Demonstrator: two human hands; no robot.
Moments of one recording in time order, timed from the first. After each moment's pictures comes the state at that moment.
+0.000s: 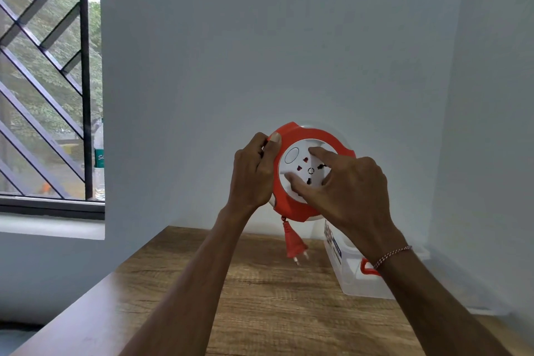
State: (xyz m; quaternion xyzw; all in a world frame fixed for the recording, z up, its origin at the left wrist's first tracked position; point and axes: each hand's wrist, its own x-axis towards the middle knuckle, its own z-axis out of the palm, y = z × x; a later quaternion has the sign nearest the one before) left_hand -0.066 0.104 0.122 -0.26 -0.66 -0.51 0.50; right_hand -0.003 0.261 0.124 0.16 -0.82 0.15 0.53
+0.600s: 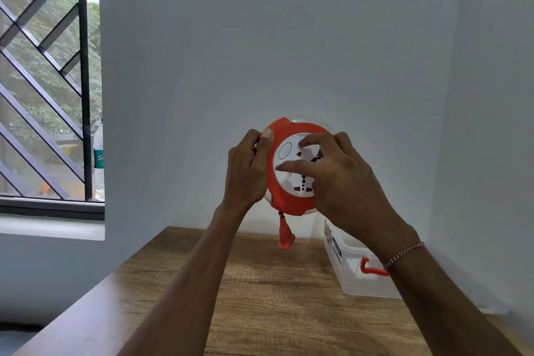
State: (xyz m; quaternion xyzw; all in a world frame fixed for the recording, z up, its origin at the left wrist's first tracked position) left_hand -0.070 0.097 0.124 -0.25 -0.64 -0.51 0.51; right_hand 0.005 0.263 0.133 0.28 -0.83 0.00 0.49
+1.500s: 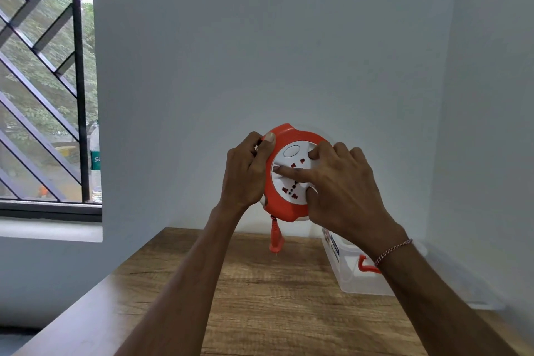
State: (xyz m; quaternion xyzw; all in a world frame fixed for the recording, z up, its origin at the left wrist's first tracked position) left_hand -0.069 0.098 0.122 -0.26 -0.66 -0.49 0.50; right_hand -0.005 0.268 0.123 0.21 -0.85 -0.08 0.48
